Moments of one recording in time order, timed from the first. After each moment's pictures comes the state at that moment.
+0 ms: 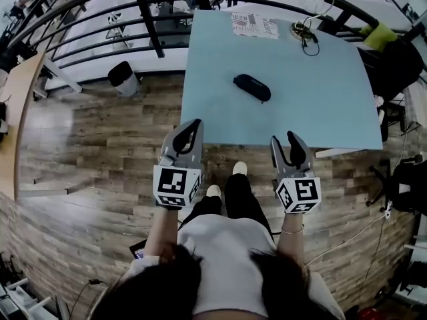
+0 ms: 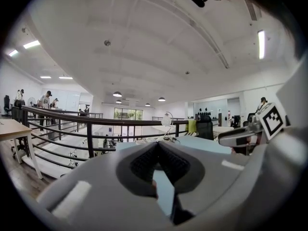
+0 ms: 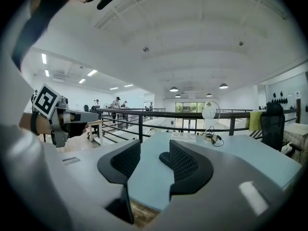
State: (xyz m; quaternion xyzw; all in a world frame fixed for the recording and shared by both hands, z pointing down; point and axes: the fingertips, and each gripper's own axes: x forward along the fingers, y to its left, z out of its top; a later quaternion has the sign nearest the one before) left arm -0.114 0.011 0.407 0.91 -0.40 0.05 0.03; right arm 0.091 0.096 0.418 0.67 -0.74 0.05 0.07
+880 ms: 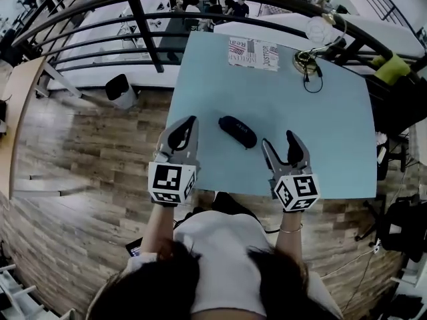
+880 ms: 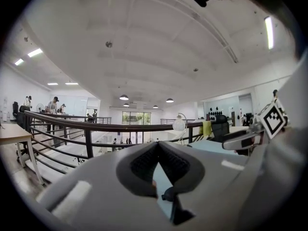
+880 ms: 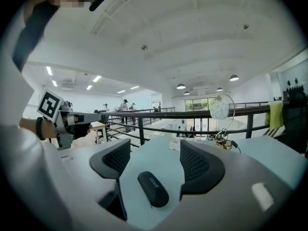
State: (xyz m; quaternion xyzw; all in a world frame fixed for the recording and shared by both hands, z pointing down) left arm -0.012 -0.141 0.394 0.89 -0.46 0.04 0.02; right arm 0.204 -0.075 0.418 0.61 -0.78 0.08 0.05
